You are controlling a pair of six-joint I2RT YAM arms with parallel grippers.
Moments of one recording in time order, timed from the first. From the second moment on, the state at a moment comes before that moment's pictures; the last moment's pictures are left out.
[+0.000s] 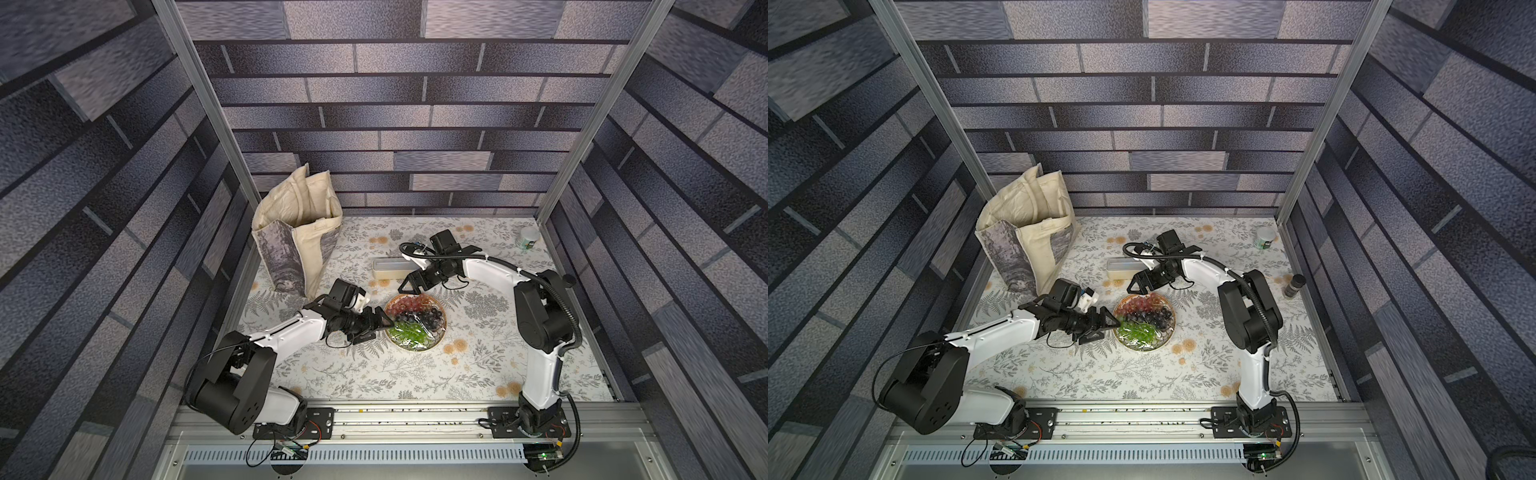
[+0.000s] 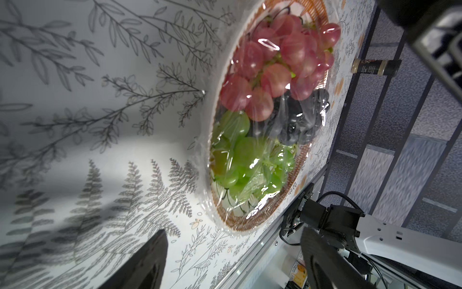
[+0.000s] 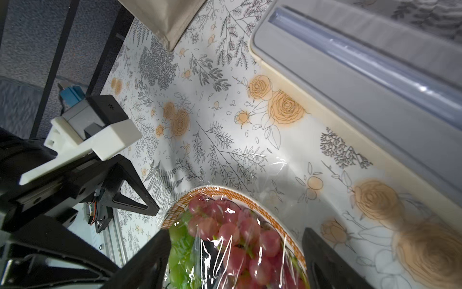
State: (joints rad) left arm -0.45 1.40 0.64 -0.23 0.70 -0.77; right arm 0.52 1.99 1.44 -0.57 -0.72 -0.08
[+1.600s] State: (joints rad) left arm -0.52 1.53 0.63 -0.03 0.73 -0.87; right arm 0.37 1.68 1.11 -0.50 -0.63 0.23
